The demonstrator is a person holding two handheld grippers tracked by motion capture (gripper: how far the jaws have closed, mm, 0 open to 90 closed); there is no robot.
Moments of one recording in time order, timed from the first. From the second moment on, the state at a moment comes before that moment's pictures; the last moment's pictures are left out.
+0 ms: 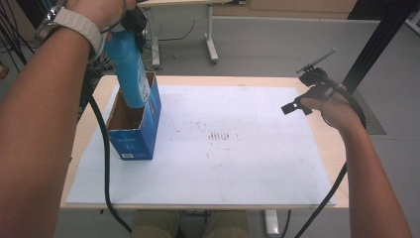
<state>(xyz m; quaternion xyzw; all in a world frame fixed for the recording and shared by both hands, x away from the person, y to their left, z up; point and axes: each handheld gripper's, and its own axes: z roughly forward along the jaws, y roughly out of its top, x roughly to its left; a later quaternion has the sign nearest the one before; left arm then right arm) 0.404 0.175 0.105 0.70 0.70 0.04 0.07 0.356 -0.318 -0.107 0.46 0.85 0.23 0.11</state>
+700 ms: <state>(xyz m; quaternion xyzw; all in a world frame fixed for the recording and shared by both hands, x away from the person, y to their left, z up) 0.423 0.213 0.081 0.70 0.71 0.04 0.07 0.357 -0.308 -0.104 0.47 0.84 0.22 0.11</state>
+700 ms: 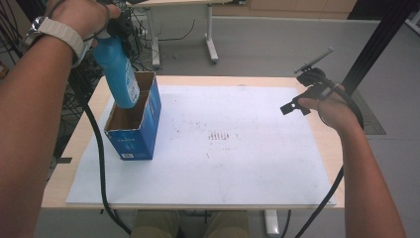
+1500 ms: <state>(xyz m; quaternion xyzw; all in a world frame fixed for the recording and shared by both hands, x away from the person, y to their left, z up) 0.437 0.227 0.030 0.71 0.70 0.04 0.06 0.363 -0.298 -0.110 0.48 0.85 0.21 0.11</state>
